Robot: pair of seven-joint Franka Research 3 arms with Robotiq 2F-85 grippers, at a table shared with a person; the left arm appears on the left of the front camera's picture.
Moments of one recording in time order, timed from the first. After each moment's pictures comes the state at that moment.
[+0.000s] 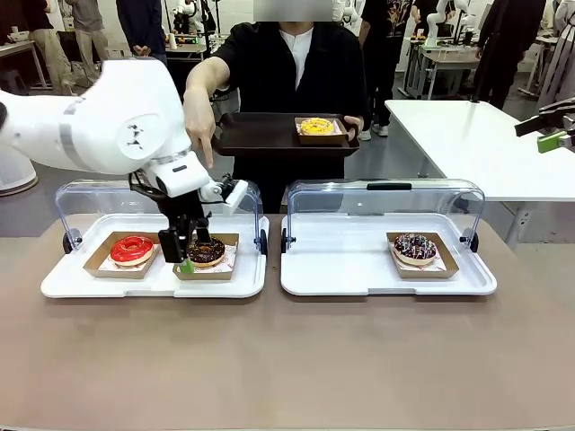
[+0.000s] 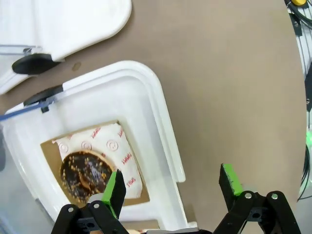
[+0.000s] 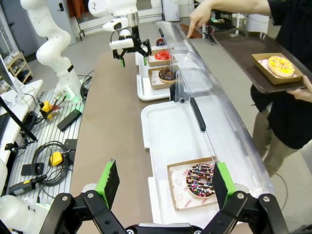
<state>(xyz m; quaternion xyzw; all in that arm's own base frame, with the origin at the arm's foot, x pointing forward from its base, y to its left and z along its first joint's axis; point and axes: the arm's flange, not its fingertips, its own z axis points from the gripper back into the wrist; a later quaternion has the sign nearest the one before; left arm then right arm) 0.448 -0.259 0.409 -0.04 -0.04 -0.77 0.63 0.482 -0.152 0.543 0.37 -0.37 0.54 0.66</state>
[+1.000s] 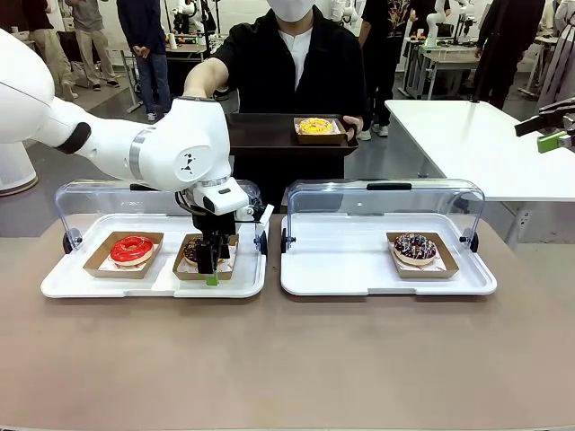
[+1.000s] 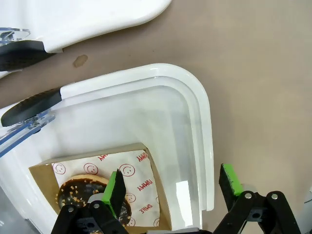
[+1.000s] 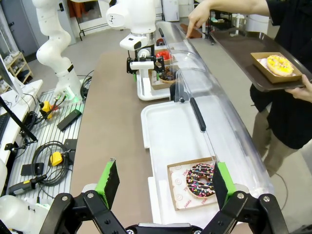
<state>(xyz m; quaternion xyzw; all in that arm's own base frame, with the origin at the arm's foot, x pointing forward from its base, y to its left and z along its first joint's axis) 0.495 -0.294 0.350 -0.03 0.02 -0.74 0.67 0.482 -0.152 0.543 0.37 -0.37 0.54 0.66</state>
